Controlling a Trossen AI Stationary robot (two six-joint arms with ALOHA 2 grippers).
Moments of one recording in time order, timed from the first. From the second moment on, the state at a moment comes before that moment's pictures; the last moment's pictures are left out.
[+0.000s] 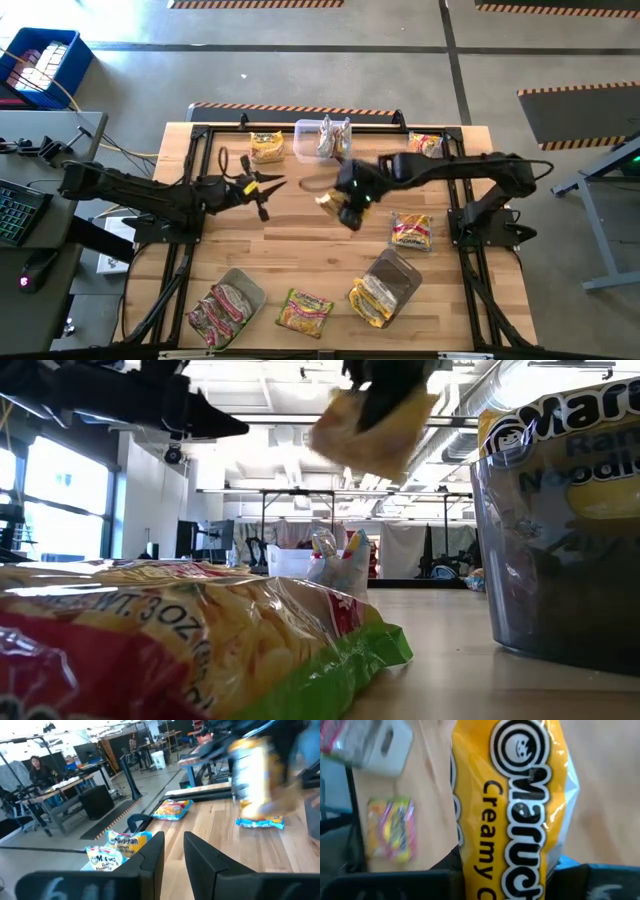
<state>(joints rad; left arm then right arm) -0.02 0.97 0.34 0.59 -0.42 0.29 -0.01 1.62 1.47 -0.85 -0.13 0.43</state>
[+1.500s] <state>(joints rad) -0.01 0.95 0.34 0.56 -0.43 0.26 0.48 1.65 1.24 -0.89 -0.19 1.35</state>
